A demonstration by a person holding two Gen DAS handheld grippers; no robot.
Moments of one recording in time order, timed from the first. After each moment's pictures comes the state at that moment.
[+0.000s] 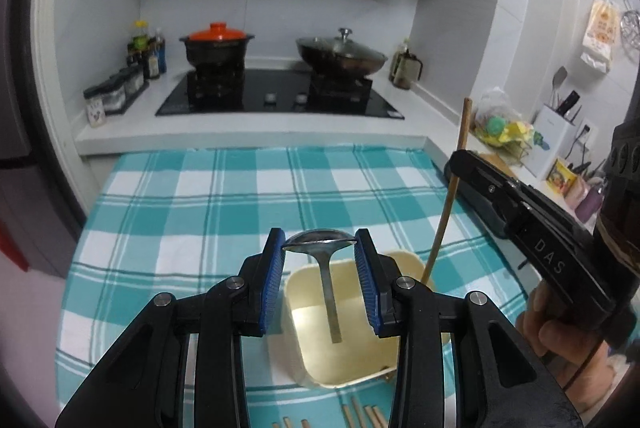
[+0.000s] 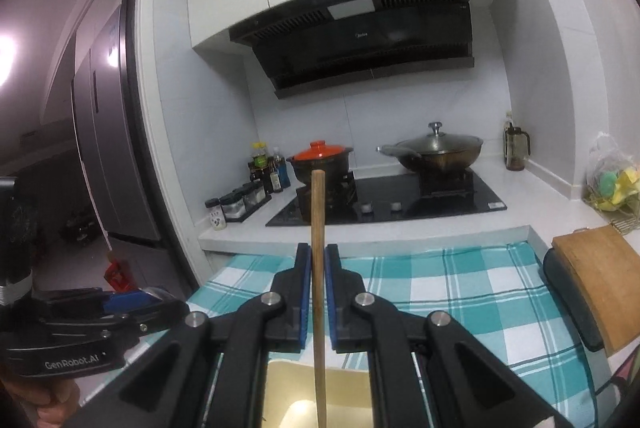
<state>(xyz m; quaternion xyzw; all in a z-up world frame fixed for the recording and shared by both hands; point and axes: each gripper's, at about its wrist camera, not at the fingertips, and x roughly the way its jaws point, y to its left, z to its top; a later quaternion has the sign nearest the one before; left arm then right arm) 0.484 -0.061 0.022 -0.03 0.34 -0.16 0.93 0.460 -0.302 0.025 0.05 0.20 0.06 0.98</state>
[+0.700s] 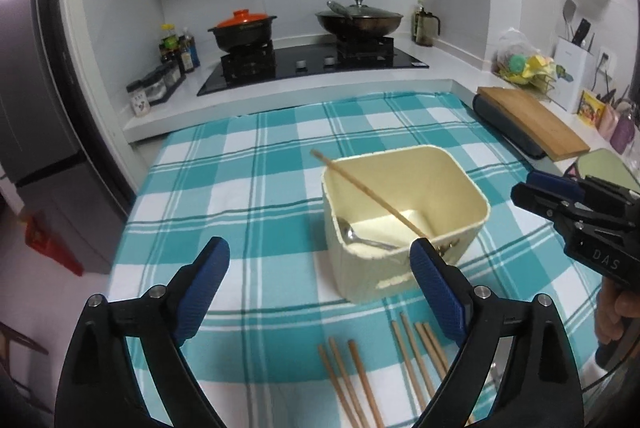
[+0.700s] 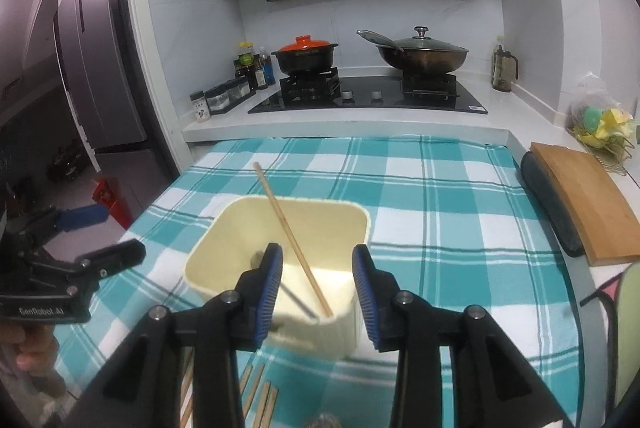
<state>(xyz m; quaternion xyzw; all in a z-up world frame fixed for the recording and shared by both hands) 0.372 -0.062 -0.006 0.07 0.34 -0.08 0.93 0.376 -0.319 -0.046 0.02 0.35 0.04 0.94</state>
